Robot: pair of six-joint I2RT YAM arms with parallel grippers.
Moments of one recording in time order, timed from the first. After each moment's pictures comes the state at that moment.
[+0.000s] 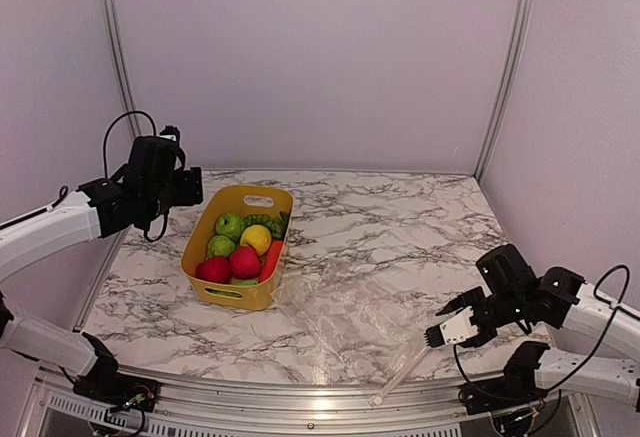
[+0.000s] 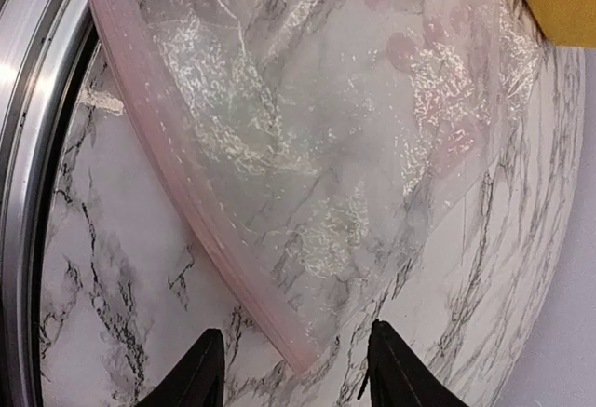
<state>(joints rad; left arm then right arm) -0.58 1.27 1.02 -0.30 -0.59 -0.28 0.66 0.71 0.49 -0.81 -0.14 -1.27</state>
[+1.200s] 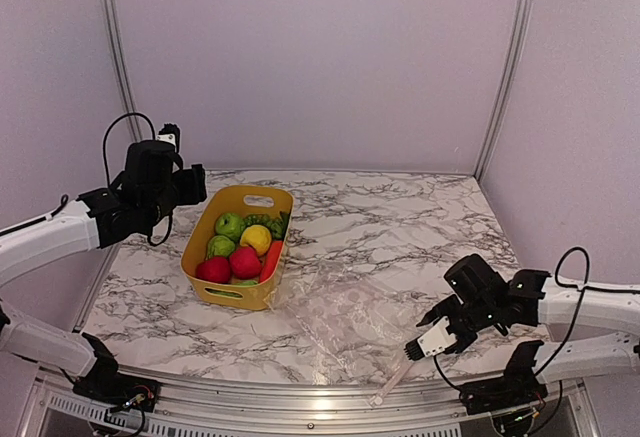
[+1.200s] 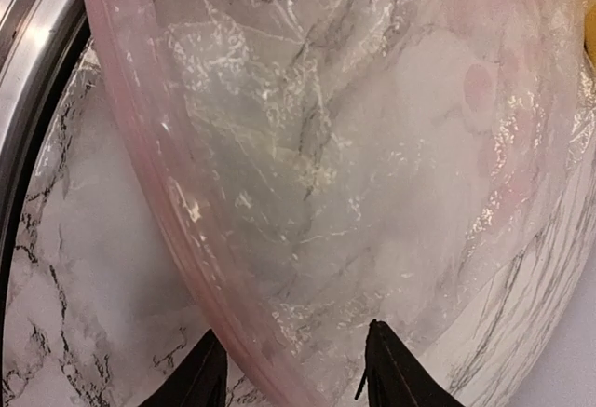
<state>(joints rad) -0.62 1.23 0.96 -0.13 -0.58 -0.29 0.79 0.94 0.43 -0.58 -0.09 -1.31</state>
